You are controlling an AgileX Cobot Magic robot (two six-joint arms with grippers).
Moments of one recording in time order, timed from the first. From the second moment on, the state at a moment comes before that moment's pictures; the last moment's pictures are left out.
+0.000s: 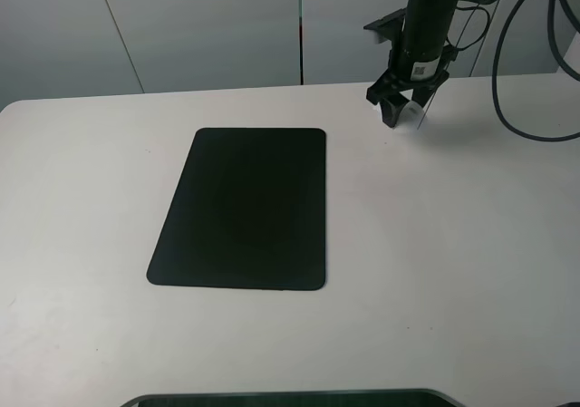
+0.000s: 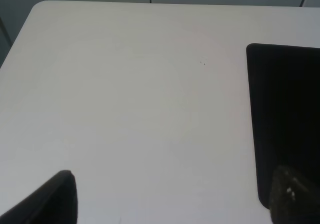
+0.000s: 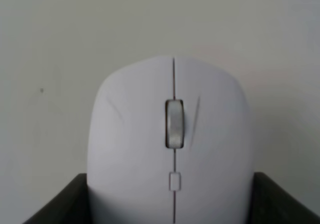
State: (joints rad) left arm 0.12 0.00 -0.51 -0.06 1.08 0.00; right arm 0.28 2.31 -1.86 -0.08 1.15 -0.25
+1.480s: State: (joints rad) left arm 0.12 0.00 -0.51 -0.06 1.08 0.00; right arm 0.65 2.22 -1.87 0.01 1.18 0.22
